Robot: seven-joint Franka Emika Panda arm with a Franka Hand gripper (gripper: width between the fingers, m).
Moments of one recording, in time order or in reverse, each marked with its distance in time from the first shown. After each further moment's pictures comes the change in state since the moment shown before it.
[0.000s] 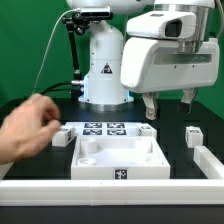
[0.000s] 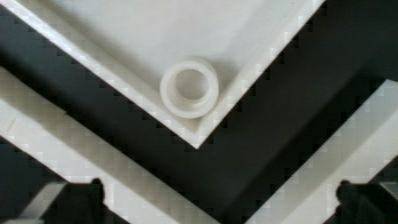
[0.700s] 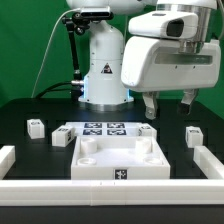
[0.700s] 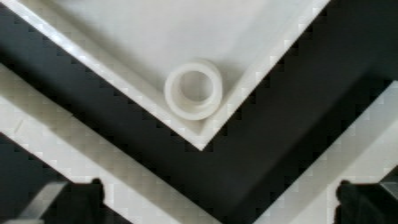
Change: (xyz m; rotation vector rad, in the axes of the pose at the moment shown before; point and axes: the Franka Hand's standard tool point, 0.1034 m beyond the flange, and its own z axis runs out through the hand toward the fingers) arm 0.000 0.000 0.000 -0.022 -0.010 0.008
